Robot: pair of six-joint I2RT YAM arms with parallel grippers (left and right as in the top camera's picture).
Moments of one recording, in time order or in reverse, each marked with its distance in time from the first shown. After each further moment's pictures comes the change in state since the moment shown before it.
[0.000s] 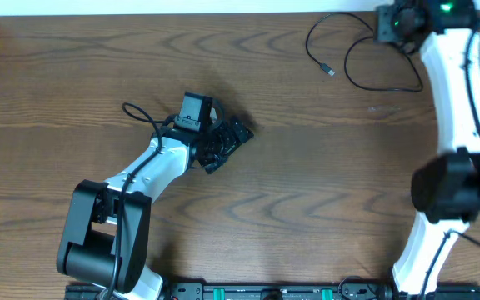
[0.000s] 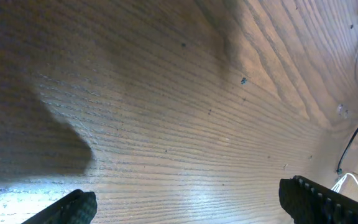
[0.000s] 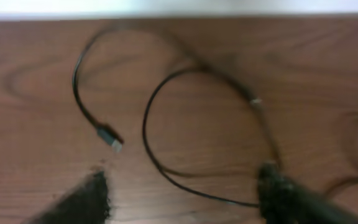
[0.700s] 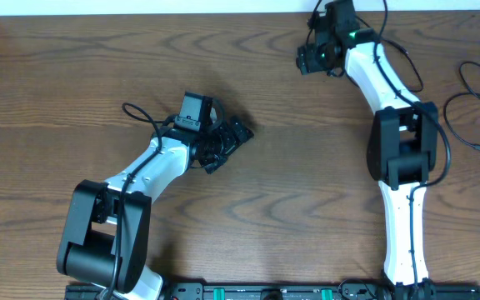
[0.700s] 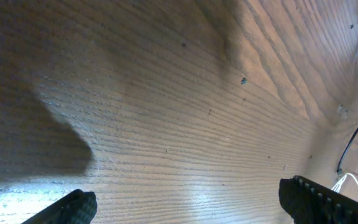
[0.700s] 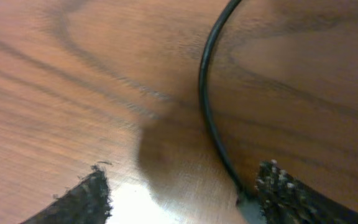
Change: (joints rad) left arm 0.000 0.000 0.000 0.000 0.000 0.000; right arm 0.153 0.381 -0.003 0.307 -0.225 -0.035
